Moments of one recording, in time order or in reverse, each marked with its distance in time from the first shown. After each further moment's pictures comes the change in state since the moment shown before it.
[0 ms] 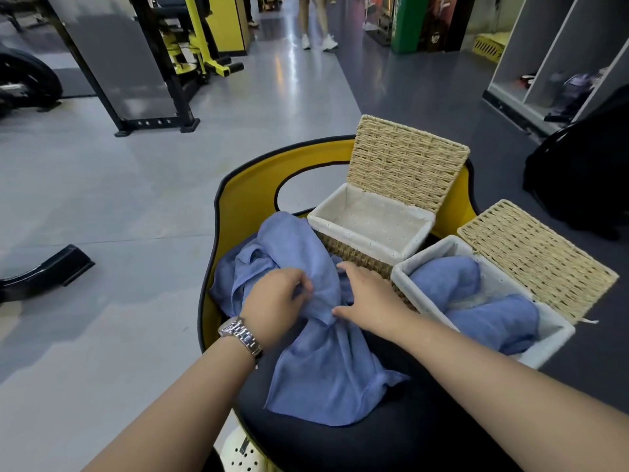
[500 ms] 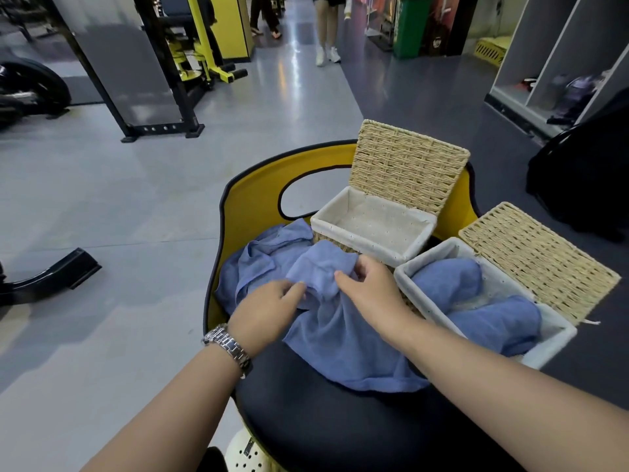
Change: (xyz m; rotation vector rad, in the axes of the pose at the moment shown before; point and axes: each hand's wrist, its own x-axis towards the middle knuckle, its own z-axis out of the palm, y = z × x) left_hand -0.016 0.005 -0.019 -0.216 -0.211 -0.363; right_hand -0.009 -0.023 -0.004 0.771 0.301 0.122
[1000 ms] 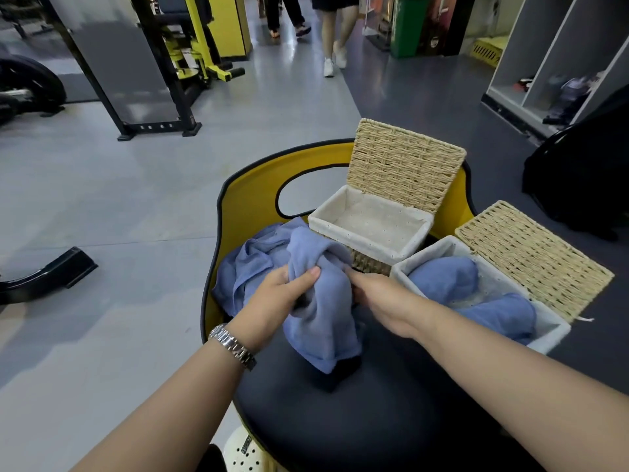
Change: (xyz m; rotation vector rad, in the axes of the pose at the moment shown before) left_hand -0.011 0.028 0.001 -0.786 -0.115 0.090; right_hand 0.006 0.002 -0.018 0.235 -0.393 0.453
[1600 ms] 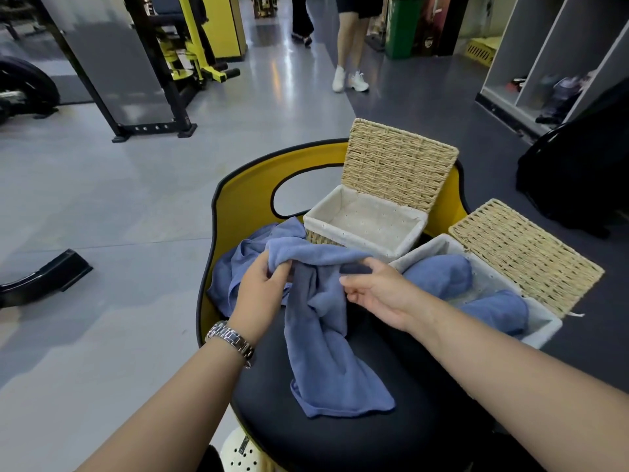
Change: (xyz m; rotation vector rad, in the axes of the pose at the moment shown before) left_hand 0.016 -0.009 -0.006 0.315 0.378 0.160; right_hand -0.001 -0.001 -0.012 0.318 -0.011 -0.153
